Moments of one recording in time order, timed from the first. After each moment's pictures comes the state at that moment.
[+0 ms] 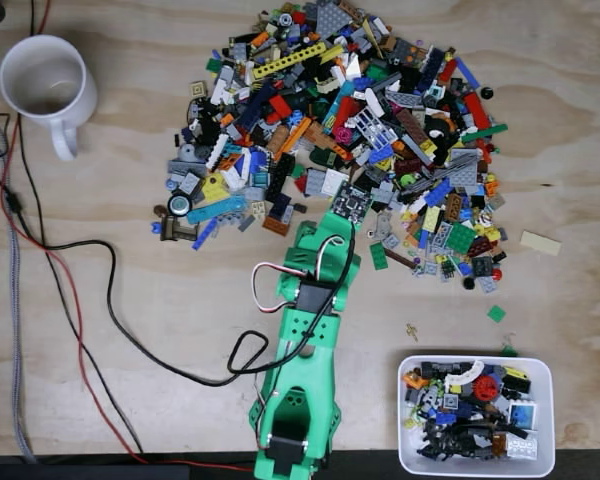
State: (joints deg) arm 10.0 133.4 123.5 65.3 -72.9
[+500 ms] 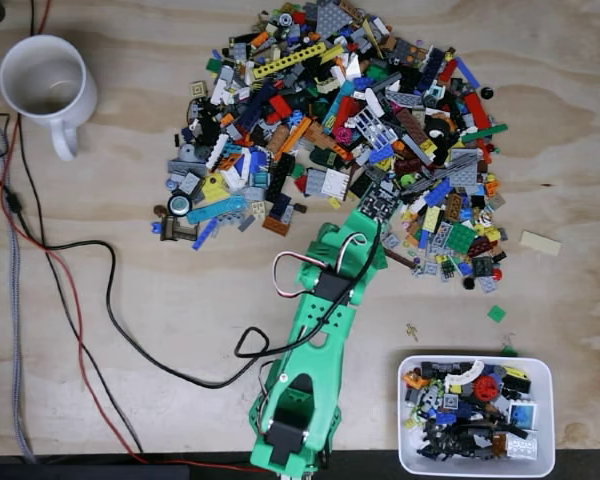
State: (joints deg) arm 18.3 126.4 127.4 59.1 -74.1
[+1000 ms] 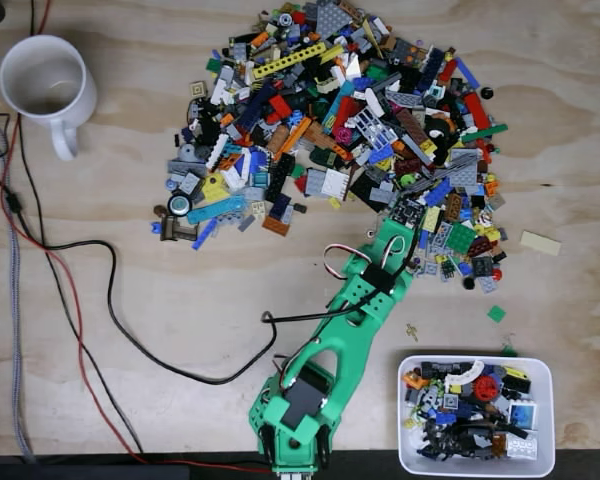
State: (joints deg) arm 32.2 107.7 133.1 46.4 -95.8
